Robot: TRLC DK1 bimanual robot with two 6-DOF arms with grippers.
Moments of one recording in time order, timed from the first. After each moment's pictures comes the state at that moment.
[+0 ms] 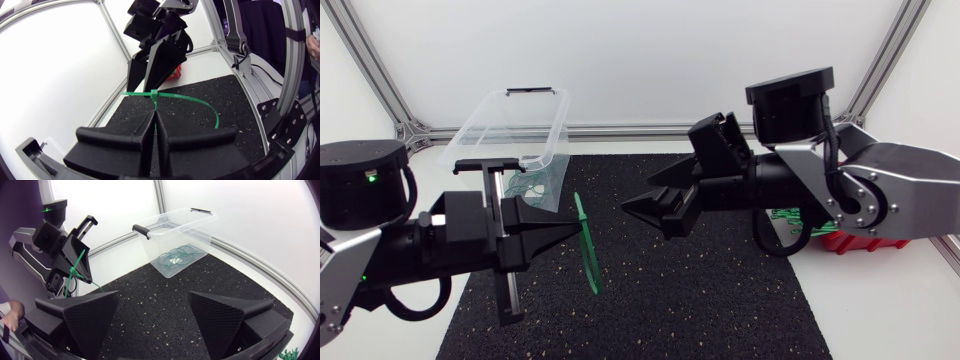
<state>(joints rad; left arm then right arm) -0.44 0.97 0.50 0.10 0.68 0.68 0.57 1.37 0.83 0.00 -0.50 -0.07</state>
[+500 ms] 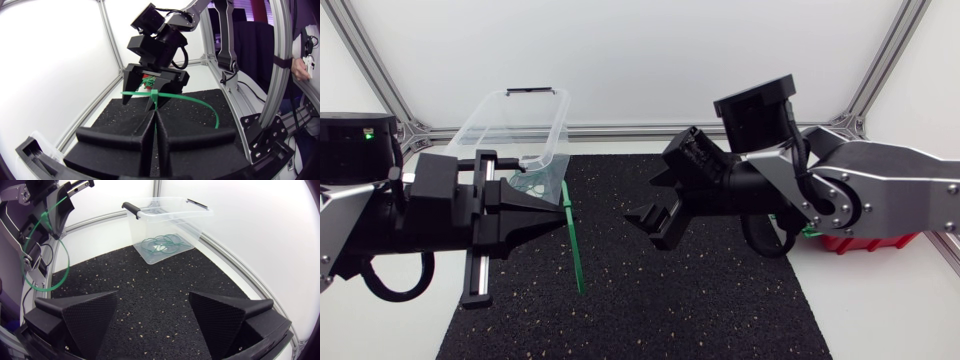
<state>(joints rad) -0.29 1.04 0.61 -0.08 0.95 0.67 0.64 1.43 0.87 -0.07 -0.27 -0.28</state>
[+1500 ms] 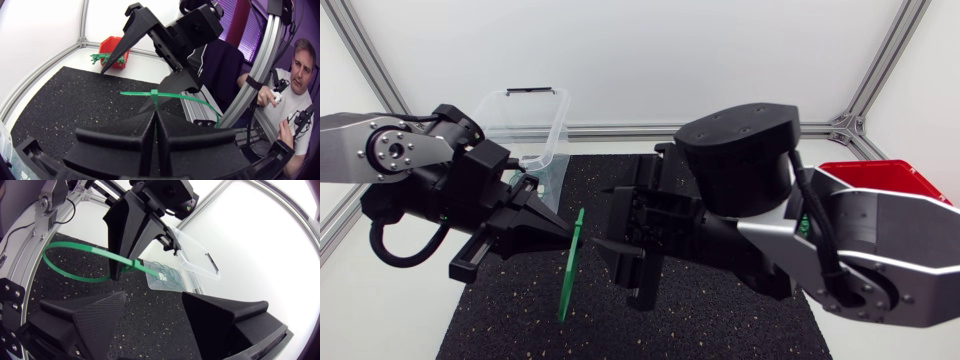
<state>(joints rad) -0.24 1.48 0.98 -0.92 1.20 1.14 0.96 1.33 0.80 0.06 0.02 -0.72</state>
